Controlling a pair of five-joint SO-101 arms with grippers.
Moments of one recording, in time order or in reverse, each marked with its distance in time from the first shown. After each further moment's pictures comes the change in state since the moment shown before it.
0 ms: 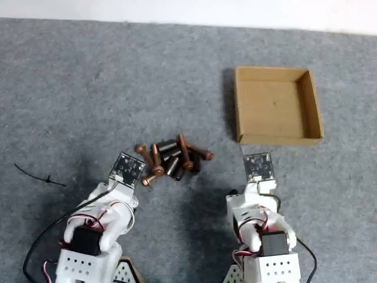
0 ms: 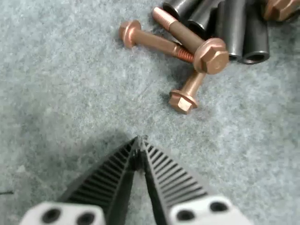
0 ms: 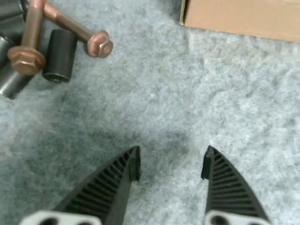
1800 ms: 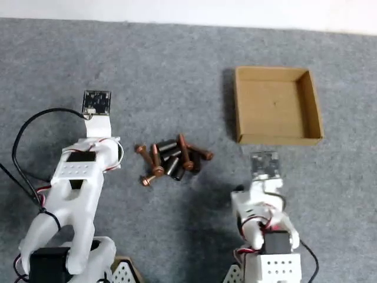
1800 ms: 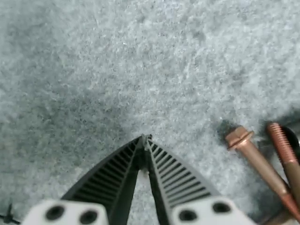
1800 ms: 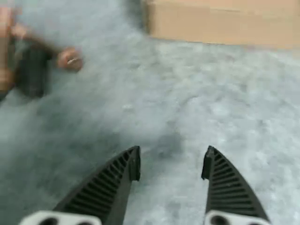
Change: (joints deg) left arm -13.6 80.2 -37.6 -39.9 11.6; right arm 1.1 3.0 -2.4 -3.2 2.9
